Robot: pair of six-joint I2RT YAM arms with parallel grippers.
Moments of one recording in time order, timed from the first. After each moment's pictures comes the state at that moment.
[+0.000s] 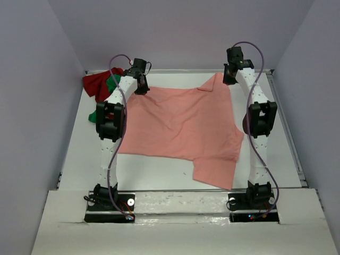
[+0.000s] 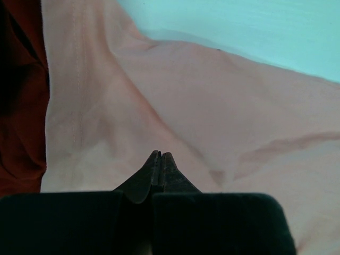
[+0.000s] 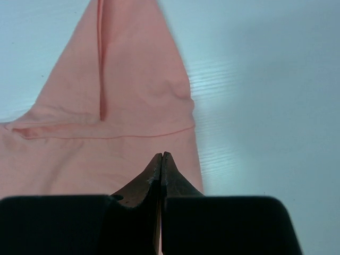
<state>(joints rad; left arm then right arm) -0.24 2.36 2.13 -0.72 -0.13 -0.40 0.13 2.43 2.45 -0.91 0.23 0.21</state>
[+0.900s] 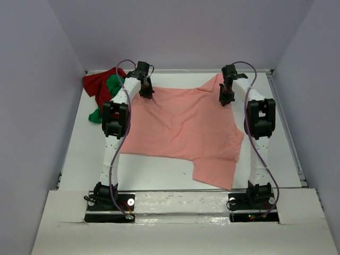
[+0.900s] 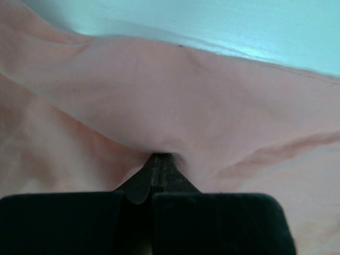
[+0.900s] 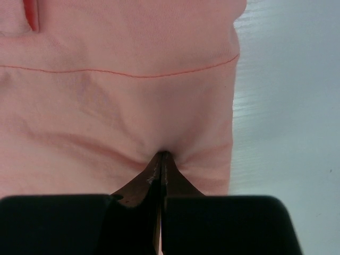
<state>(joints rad) -0.24 2.52 2.27 -0.77 0.03 -0.42 0.13 2.36 2.03 -0.83 0.13 0.25</state>
